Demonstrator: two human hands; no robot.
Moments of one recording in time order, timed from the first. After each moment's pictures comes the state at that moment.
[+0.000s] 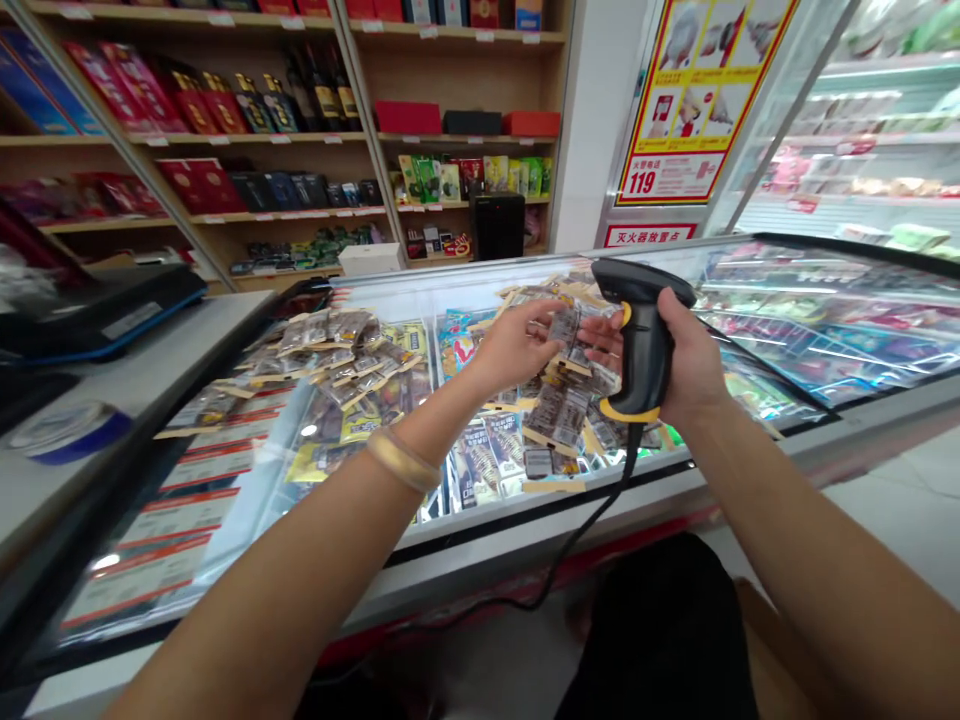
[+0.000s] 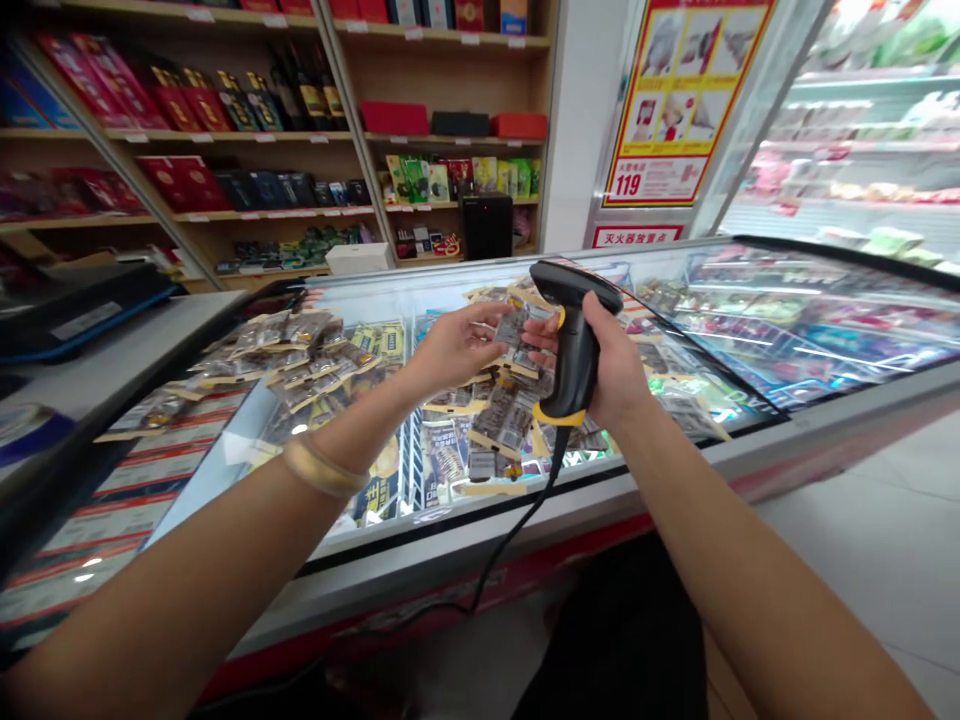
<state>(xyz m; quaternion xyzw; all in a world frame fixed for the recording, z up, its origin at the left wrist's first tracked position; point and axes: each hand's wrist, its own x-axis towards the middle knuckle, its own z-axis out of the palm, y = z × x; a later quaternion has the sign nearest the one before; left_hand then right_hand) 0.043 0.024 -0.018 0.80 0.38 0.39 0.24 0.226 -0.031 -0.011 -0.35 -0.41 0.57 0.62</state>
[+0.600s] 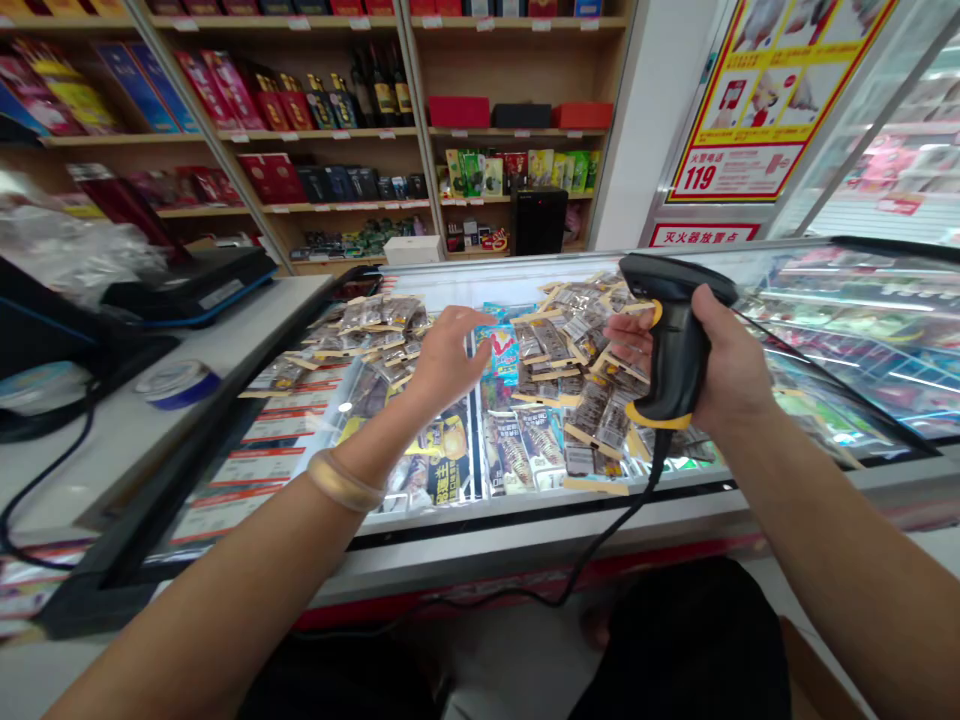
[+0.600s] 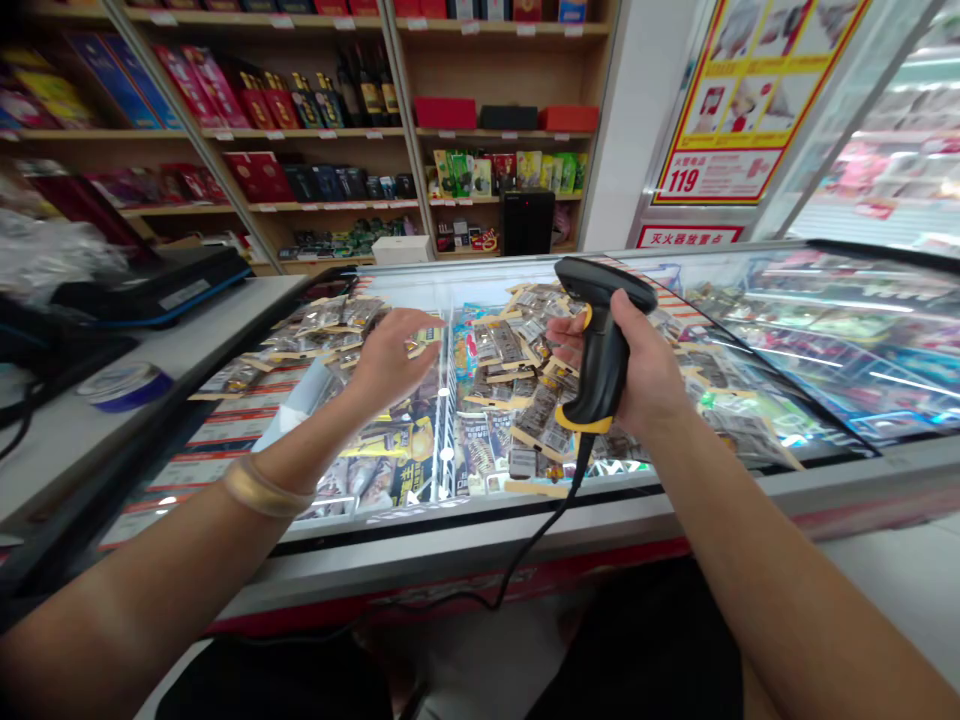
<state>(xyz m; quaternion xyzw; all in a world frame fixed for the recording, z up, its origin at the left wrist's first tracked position) -0.068 0.000 -0.033 0.76 0.51 0.41 0.01 0.204 -0.030 -0.009 -0.36 -0.45 0.55 0.60</state>
